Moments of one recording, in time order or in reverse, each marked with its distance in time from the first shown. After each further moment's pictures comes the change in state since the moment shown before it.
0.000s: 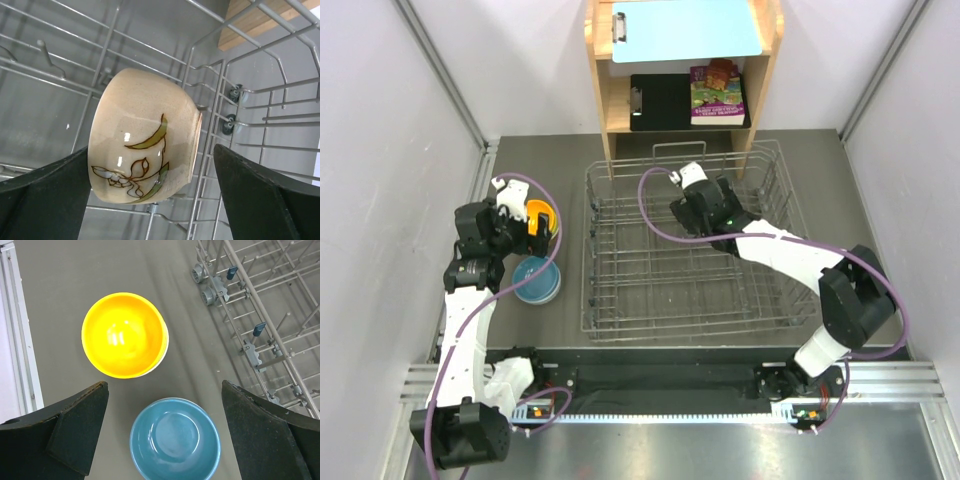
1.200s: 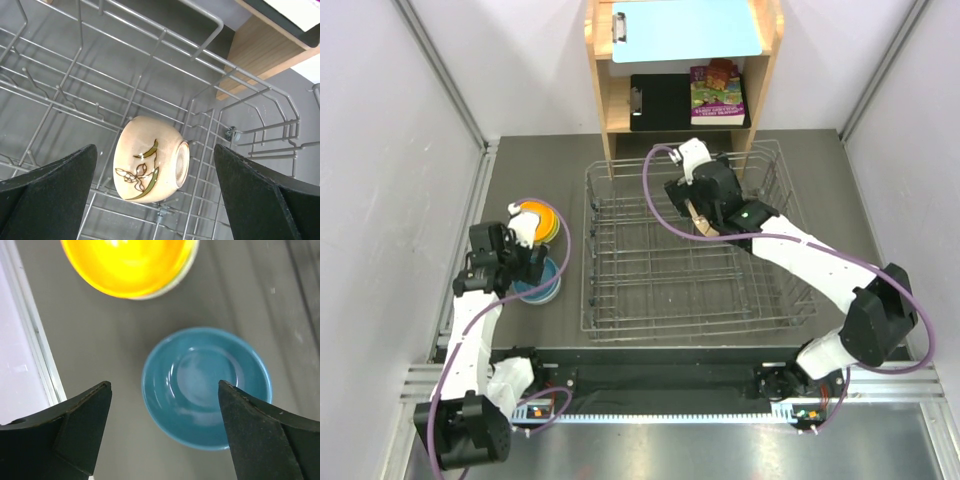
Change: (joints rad) left arm 0.008 0.002 -0.134 -0.117 -0.204 0.160; right arm 0.023 -0.115 0.128 -0.045 -0.097 -0.021
